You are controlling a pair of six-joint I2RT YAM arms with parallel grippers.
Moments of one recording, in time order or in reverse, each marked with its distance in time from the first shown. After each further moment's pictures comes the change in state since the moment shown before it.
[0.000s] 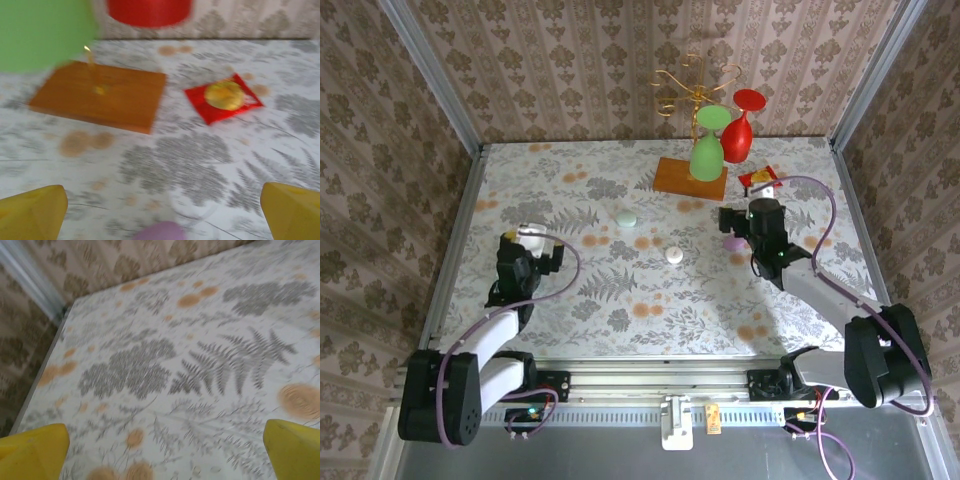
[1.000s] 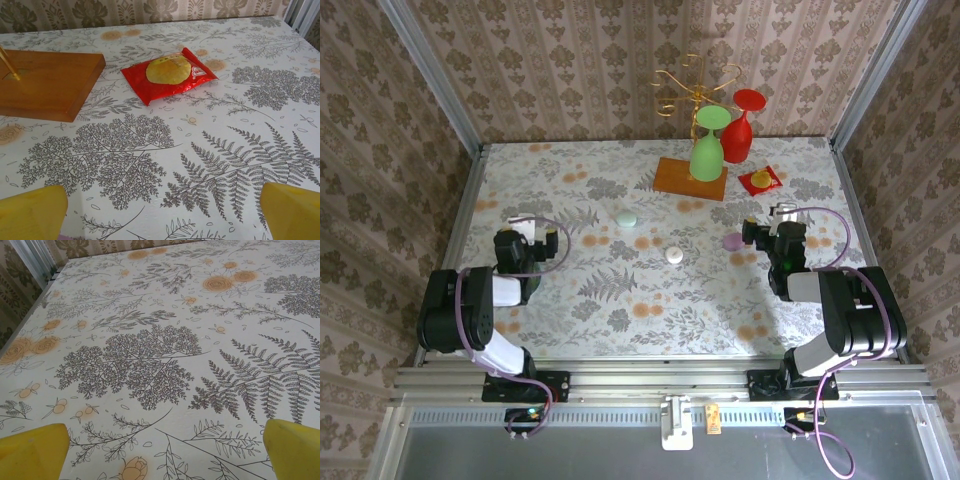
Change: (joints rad) left arm 0.133 0.492 0.122 0.332 0.119 -0.108; right arm -0.254 0.250 -0.253 0.612 -0.195 -0.057
